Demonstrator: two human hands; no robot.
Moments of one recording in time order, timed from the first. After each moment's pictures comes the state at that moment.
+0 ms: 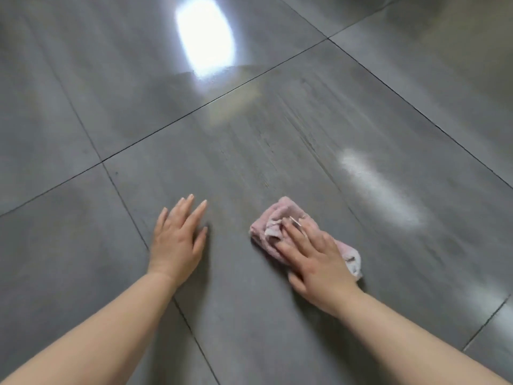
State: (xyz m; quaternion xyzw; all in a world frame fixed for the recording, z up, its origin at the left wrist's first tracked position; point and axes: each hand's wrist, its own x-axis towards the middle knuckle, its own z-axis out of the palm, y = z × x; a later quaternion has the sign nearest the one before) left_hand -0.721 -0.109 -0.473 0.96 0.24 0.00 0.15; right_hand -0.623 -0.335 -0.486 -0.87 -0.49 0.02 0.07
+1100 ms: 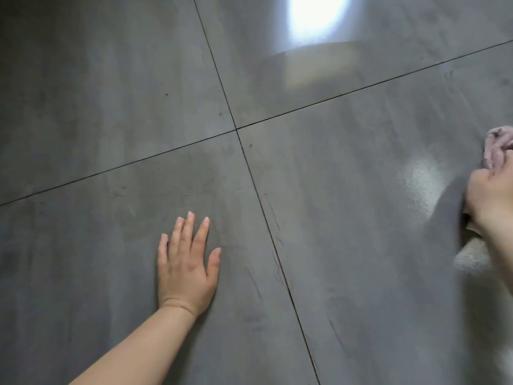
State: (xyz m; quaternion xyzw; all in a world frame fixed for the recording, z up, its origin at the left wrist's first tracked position) left_hand -0.863 -0.021 -0.501 0.89 0.45 0.03 0.09; right_hand -0.490 -0.212 -0.478 -0.99 -0.07 0.04 0.09
